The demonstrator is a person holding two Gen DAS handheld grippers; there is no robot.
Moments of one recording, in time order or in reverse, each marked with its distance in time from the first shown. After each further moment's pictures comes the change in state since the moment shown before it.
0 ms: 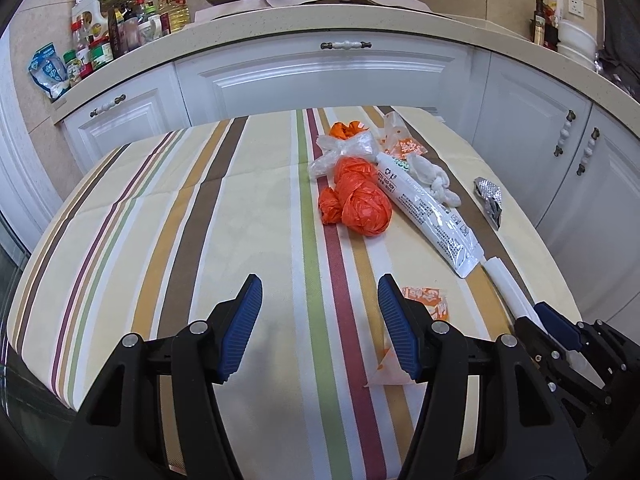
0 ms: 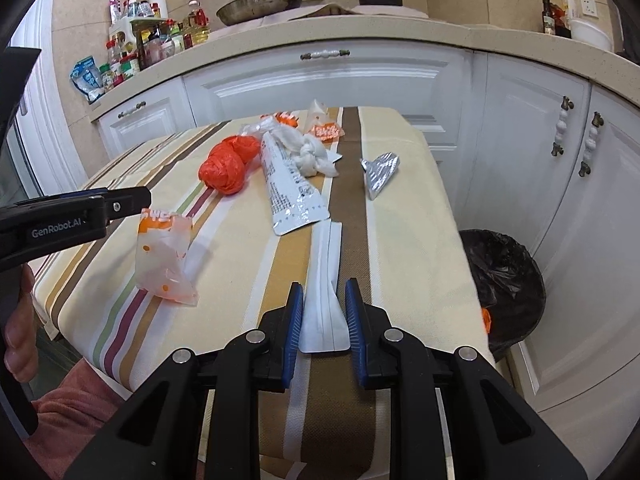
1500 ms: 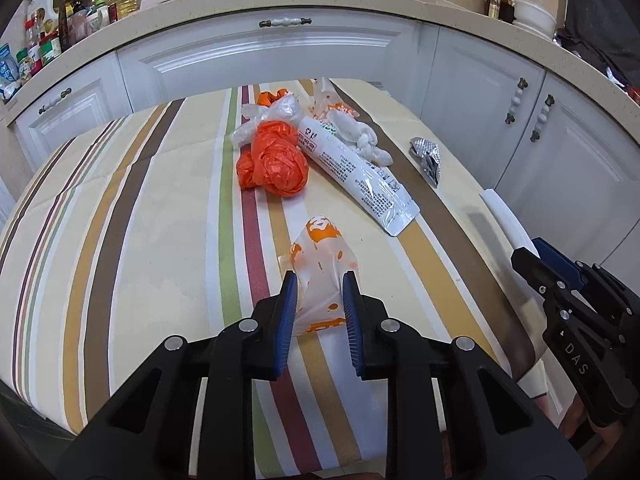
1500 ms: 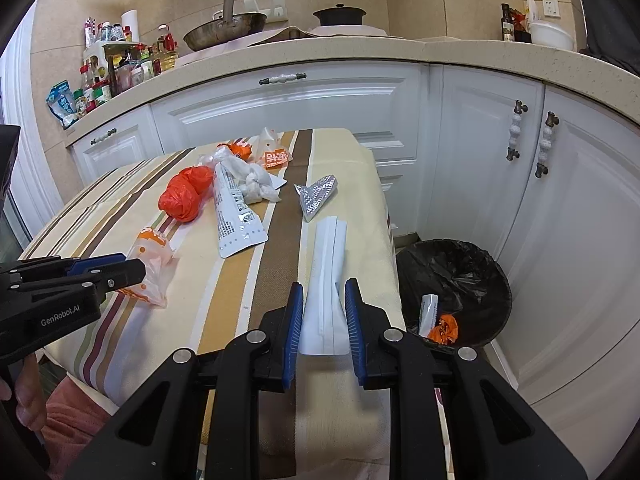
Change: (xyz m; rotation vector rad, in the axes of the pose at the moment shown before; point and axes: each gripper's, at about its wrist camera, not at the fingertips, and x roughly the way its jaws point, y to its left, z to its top) left arm 0.011 -0.037 -0.021 0.069 0.050 -0.169; right arm -0.024 -0.034 0.001 0.055 -0.084 -0.098
